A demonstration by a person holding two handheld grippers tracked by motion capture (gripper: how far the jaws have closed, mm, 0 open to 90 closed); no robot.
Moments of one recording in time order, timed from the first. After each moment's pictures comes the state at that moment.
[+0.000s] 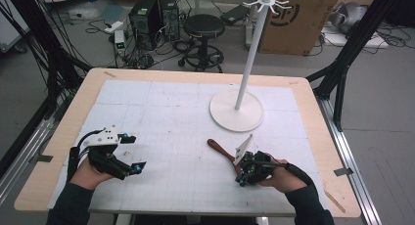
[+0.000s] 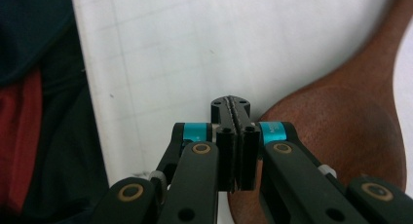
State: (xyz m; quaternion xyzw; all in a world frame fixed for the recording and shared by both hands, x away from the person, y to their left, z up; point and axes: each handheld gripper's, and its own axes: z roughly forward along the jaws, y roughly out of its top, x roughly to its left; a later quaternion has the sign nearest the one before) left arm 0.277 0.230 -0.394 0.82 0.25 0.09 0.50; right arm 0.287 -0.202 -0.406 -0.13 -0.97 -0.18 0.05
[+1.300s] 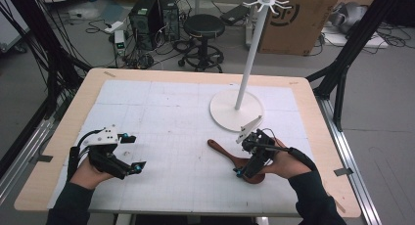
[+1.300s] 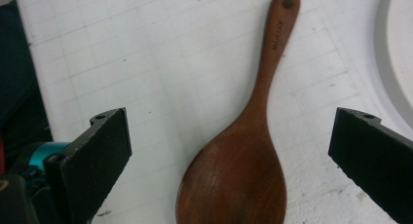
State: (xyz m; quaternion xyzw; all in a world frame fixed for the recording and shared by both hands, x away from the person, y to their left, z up) left arm 0.279 0.231 -0.395 0.82 0.25 0.08 0.50; right arm 0.308 -0.201 -0.366 -0.19 -0.95 -0.23 -0.03
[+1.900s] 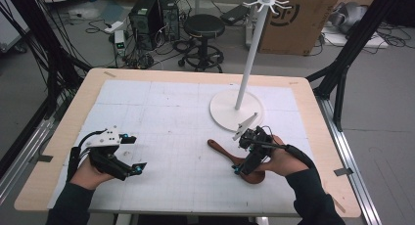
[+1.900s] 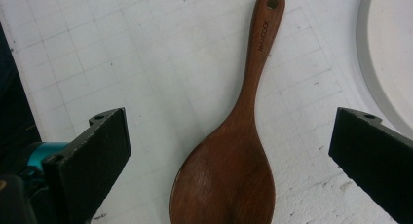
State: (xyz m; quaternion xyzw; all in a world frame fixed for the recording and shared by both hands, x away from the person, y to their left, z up) left arm 0.277 0.230 -0.393 0.83 0.24 0.09 0.49; right arm 0.311 -0.192 -0.358 -0.20 -0.96 -0.20 -0.05
